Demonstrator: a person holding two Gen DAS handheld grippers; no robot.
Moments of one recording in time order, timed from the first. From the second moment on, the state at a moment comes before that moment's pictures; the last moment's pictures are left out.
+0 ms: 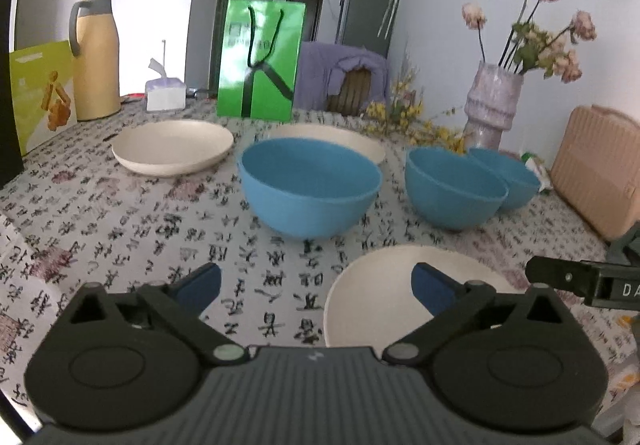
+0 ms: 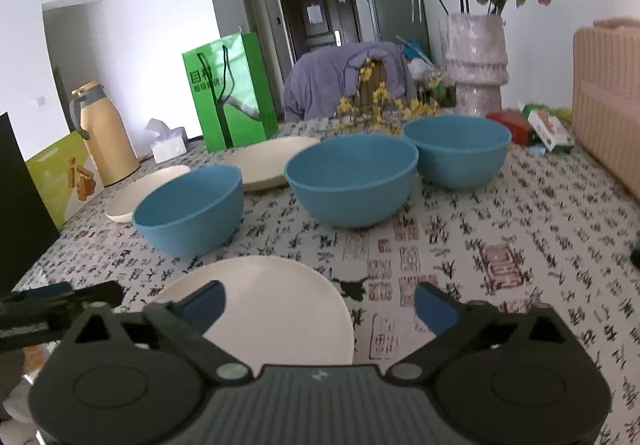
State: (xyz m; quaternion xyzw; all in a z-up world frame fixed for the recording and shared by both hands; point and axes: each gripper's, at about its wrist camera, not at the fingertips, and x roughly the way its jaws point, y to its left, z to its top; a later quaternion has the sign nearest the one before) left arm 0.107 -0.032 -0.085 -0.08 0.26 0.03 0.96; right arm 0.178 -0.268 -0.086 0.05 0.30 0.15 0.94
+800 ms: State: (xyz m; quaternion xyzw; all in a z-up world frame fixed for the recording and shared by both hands) left arm 0.132 0.015 -0.061 -0.08 0.24 0.03 0.97; right arm 0.210 -0.232 -0.057 0.05 0.27 0.18 0.94
